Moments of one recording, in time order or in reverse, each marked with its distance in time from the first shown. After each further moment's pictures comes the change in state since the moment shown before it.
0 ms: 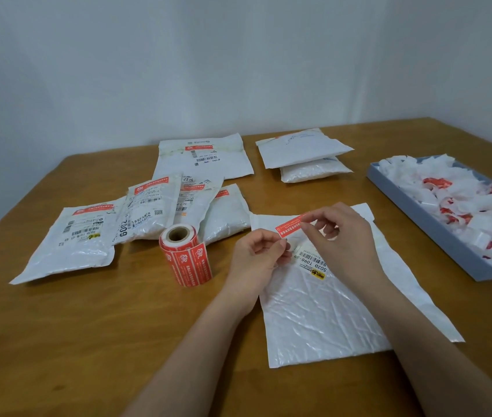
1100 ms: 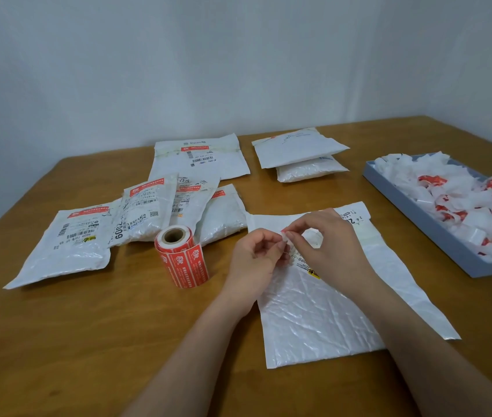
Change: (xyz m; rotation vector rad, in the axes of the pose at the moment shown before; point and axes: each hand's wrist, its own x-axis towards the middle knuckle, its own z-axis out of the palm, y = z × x) left_hand -0.002 -0.002 -0.001 0.169 -0.030 0.059; right_hand -0.004 -0.006 0.003 -0.101 -0.125 -0.138
